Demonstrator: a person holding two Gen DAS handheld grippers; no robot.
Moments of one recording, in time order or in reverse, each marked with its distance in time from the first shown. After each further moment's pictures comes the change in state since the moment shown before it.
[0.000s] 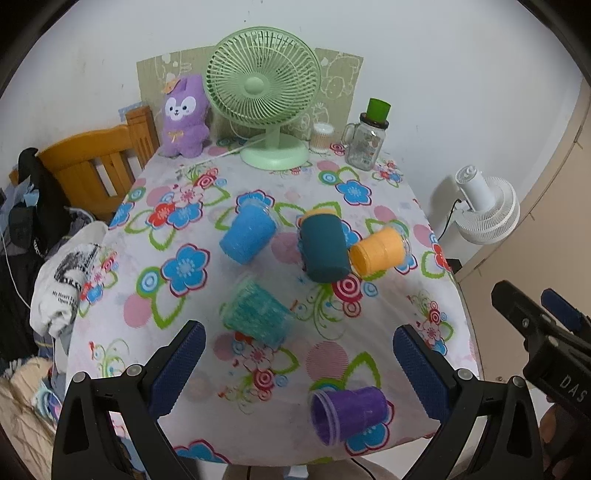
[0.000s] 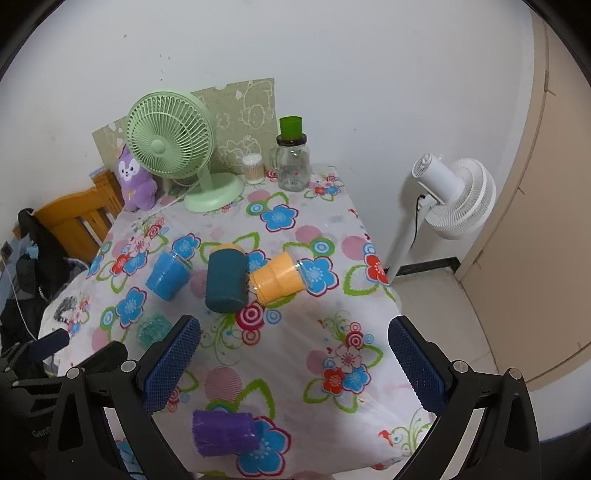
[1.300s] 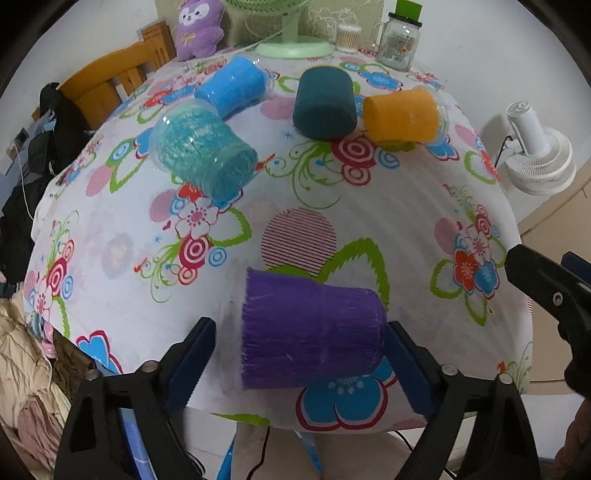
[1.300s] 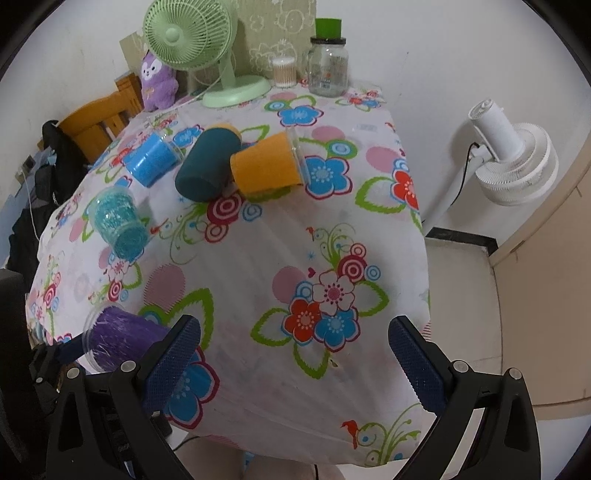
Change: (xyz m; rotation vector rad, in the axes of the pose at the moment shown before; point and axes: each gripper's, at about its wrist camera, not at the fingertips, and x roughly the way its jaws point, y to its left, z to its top) left arm 0.105 -0.064 -0.107 -0.119 0.220 0.164; right arm 0.096 -0.053 -0.069 -0.198 0.259 0.150
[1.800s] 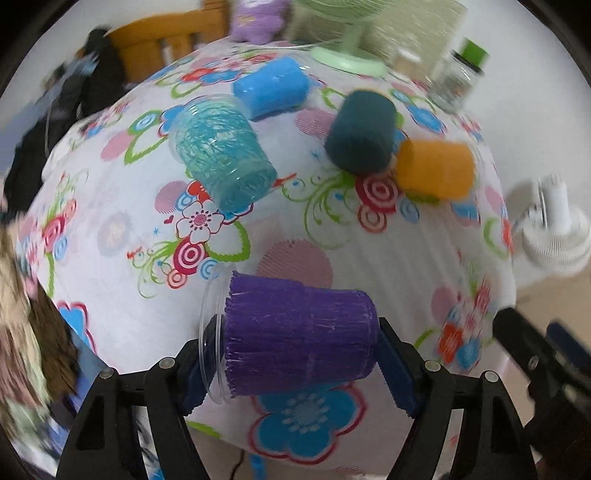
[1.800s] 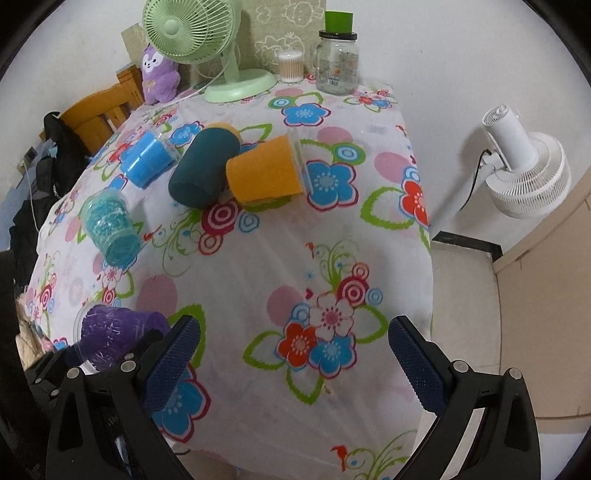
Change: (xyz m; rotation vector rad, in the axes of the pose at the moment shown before) left arm 0.002 0.002 0.029 -0.302 -0.014 -0.007; right arm 0.016 -0.006 0.027 -0.034 0.023 0.013
